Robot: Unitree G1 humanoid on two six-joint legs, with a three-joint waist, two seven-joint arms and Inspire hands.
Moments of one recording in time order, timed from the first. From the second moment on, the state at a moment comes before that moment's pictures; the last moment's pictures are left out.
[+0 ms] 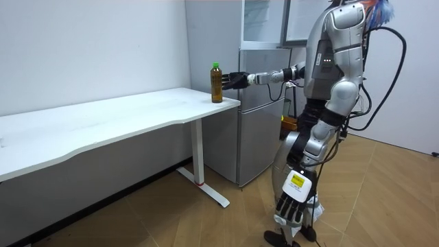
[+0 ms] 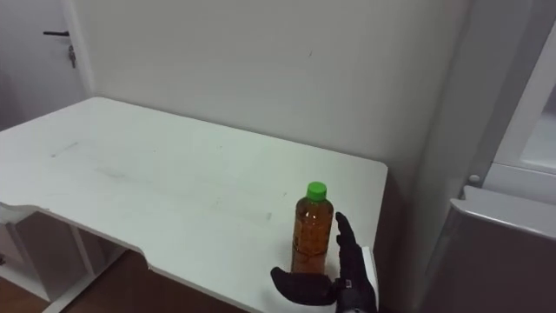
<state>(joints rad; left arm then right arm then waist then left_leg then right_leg) 0.27 0.16 -0.12 1.00 0.42 0.16 0.17 -0.31 -0.20 0.32 0.42 0.31 -0.02 -0.46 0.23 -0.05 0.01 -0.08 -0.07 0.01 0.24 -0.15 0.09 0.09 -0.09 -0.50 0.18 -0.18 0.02</state>
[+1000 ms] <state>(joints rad) 0.25 0.18 -0.12 1.00 0.43 0.15 0.18 -0.41 -0.23 0.29 0.50 0.34 -0.02 -0.54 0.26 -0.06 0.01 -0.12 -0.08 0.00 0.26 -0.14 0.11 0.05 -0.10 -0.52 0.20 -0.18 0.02</state>
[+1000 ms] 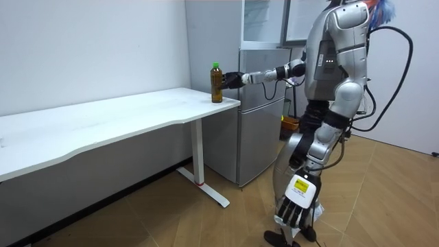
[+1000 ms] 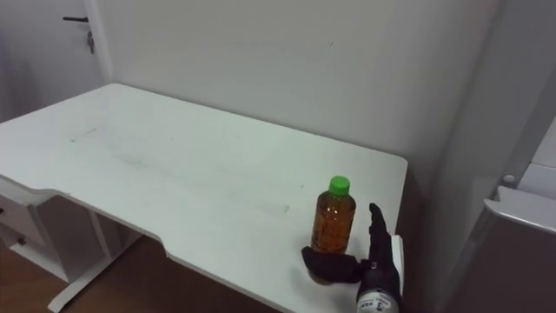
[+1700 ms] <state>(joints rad) 0.25 0.19 -0.12 1.00 0.42 0.15 0.19 -0.42 -0.23 0.29 0.50 0.34 -0.02 -0.56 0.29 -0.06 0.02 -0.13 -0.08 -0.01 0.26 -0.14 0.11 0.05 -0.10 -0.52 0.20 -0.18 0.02</state>
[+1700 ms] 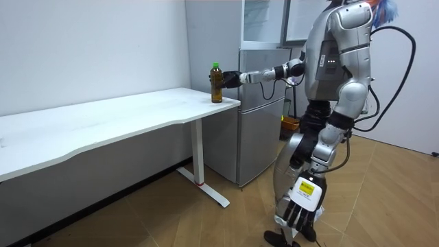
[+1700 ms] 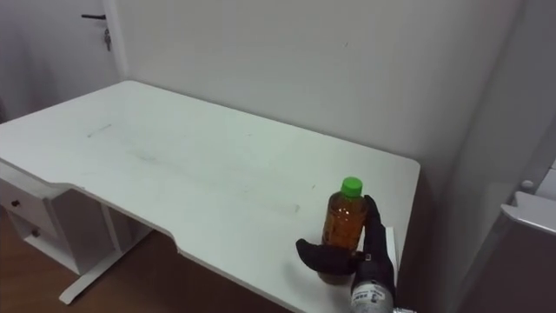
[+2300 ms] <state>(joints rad) 0.26 0.19 -0.12 0.99 0.40 0.17 0.23 -0.43 -0.22 0.27 0.60 0.62 -0.02 -0.55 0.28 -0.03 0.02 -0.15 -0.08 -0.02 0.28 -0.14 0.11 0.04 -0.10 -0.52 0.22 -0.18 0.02</state>
